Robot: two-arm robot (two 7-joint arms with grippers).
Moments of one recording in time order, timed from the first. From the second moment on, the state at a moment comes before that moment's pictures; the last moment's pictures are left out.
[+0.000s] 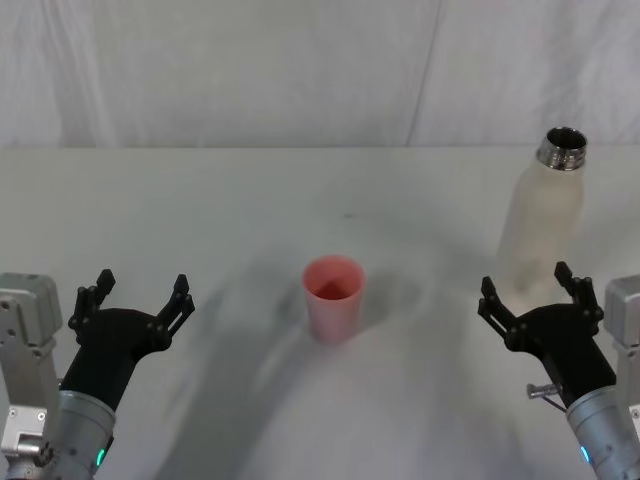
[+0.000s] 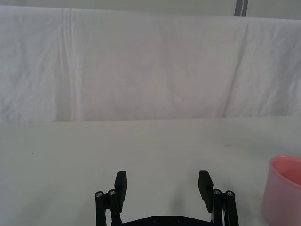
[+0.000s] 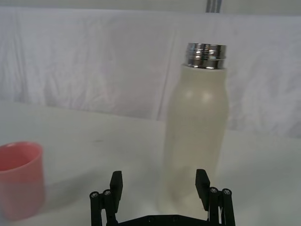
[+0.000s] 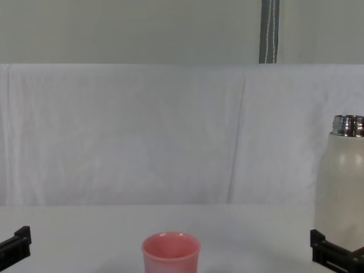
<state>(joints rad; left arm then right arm) 0.27 0.24 0.04 -1.85 -0.25 -0.02 -0.02 -0.17 0.17 -0.25 -1.76 0.06 -0.07 -0.03</state>
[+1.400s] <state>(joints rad) 0.27 0.24 0.04 -1.85 -0.25 -0.02 -0.02 -0.05 0.05 -0.11 -1.63 0.06 -0.09 0.06</state>
